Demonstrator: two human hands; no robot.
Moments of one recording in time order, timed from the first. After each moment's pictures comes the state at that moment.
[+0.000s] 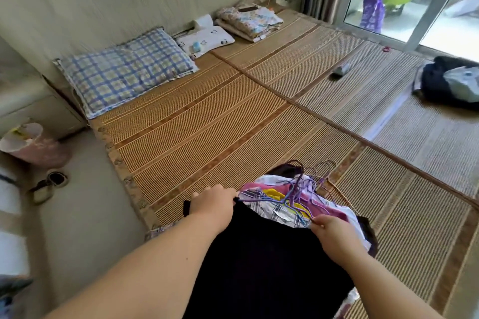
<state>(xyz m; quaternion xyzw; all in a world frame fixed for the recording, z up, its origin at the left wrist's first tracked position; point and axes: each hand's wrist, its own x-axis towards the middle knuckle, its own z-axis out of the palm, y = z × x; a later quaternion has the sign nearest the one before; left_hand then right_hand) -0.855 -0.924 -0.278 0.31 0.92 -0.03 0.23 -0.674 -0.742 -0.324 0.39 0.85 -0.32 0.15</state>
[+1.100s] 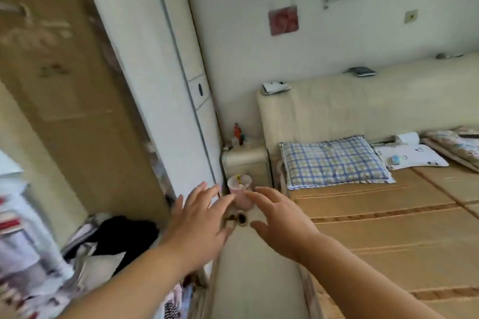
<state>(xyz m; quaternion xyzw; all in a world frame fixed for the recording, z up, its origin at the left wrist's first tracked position) -0.807 -1.357 0.026 0.06 0.99 -0.05 -0.11 -0.858 -1.176 -0.005 -0.30 0.92 -0.25 -0.08</state>
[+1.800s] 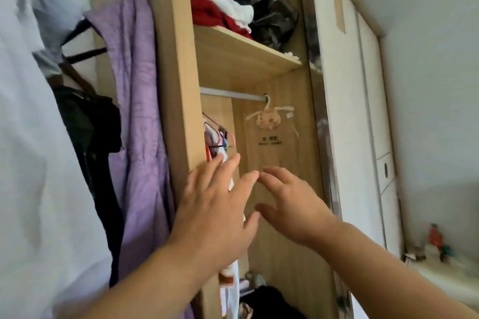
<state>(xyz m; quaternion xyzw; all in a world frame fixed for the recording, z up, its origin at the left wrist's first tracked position) -0.681 -1.584 0.222 -0.21 0.85 -0.25 -0.41 -0.838 -1.518 0.213 -0.60 0.70 -0.28 -0.26</state>
